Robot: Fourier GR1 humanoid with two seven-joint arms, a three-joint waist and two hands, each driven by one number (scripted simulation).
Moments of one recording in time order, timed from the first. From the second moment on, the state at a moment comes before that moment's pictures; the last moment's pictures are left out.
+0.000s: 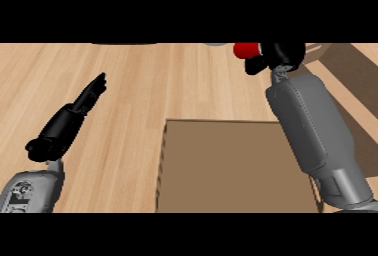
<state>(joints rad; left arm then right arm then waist) -0.22 0.23 0.05 -1.55 -0.15 -0.25 -0.06 -0.92 -0.16 0.03 -1.01 1.13 -0.10 0.41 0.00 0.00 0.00</state>
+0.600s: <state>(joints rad) -0.21 0.22 0.05 -1.55 -0.15 -0.26 -0.07 -0.95 -0.38 -0.22 -0.92 1.08 -0.22 0.45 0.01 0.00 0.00</state>
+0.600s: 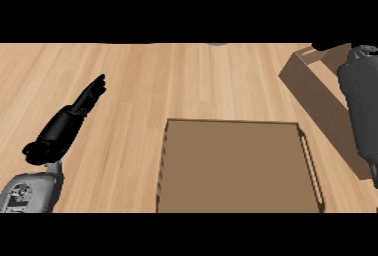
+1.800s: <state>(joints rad) -0.24 0.20 0.04 -1.54 -0.17 -0.26 -0.06 -0.92 -0.72 -0.32 -0.37 0.96 0.26 0.03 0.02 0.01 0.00</state>
